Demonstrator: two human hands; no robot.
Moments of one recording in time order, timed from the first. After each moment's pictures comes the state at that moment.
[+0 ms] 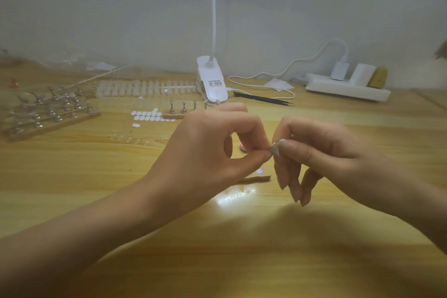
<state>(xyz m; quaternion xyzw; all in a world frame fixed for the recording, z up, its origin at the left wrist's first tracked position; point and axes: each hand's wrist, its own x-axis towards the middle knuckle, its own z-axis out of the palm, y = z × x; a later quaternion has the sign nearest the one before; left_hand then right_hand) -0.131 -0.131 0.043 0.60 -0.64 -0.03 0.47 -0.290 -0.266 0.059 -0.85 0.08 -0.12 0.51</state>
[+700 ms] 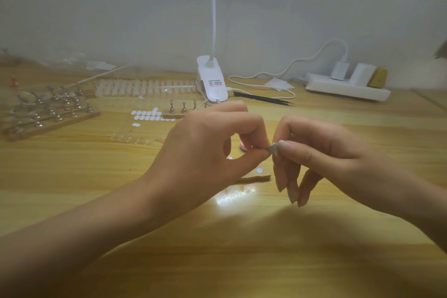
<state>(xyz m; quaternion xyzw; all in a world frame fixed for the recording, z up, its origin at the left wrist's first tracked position) -0.130 -0.132 0.041 0.62 -0.65 0.02 0.44 -0.291 -0.264 0.062 -0.85 0.09 -0.10 0.51</state>
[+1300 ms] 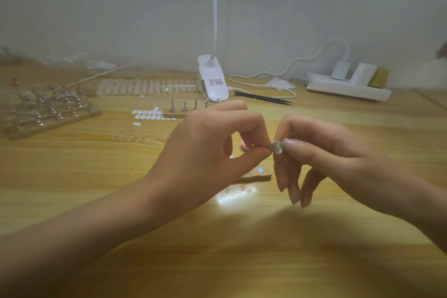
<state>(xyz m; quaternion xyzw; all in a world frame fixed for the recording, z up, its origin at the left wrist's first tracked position) -0.130 -0.132 0.039 0.62 -0.64 0.02 0.46 -0.292 -0.263 0.062 -0.85 0.10 -0.10 0.52</state>
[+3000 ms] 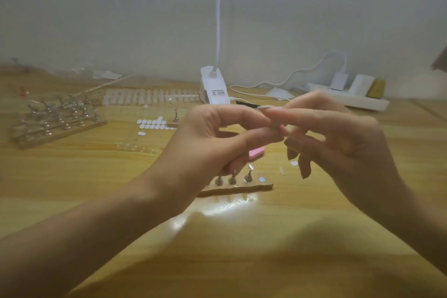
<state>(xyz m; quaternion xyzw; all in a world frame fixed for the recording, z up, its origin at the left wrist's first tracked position) -0.129 -0.129 0.052 0.50 -0.51 -0.31 0.63 -0.278 -0.266 0.060 -0.85 -0.04 -0.35 0.39</state>
